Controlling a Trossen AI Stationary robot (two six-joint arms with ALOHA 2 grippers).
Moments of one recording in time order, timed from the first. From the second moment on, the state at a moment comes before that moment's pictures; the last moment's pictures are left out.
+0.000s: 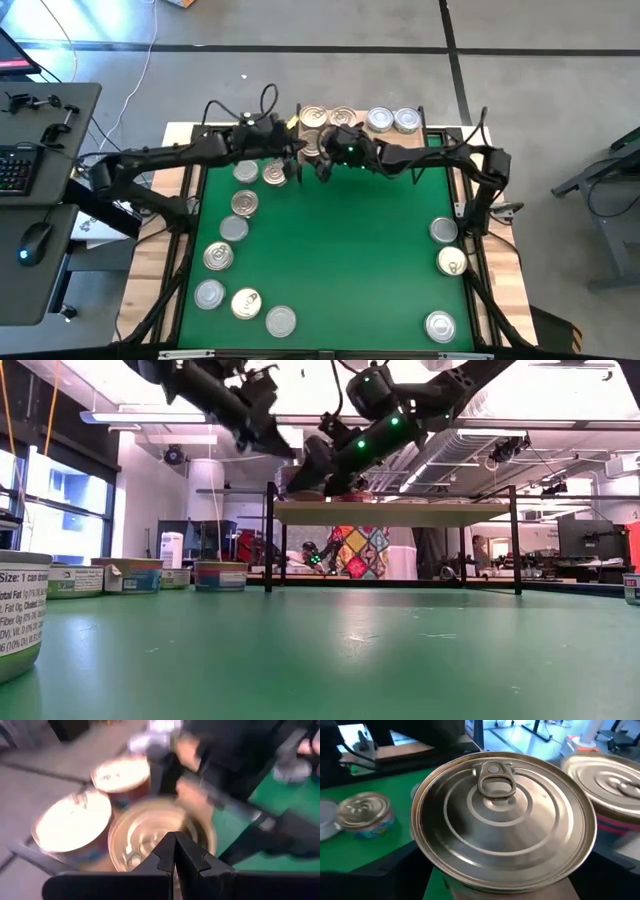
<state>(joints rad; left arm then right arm) 0.42 1.37 1.00 -0.09 -0.03 0.12 -0.32 1.81 1.20 0.20 0.13 -0.01</state>
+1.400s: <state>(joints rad) 0.52 1.51 1.02 -0.10 0.00 0.07 -0.26 1.60 1.20 -0.26 0.31 0.00</state>
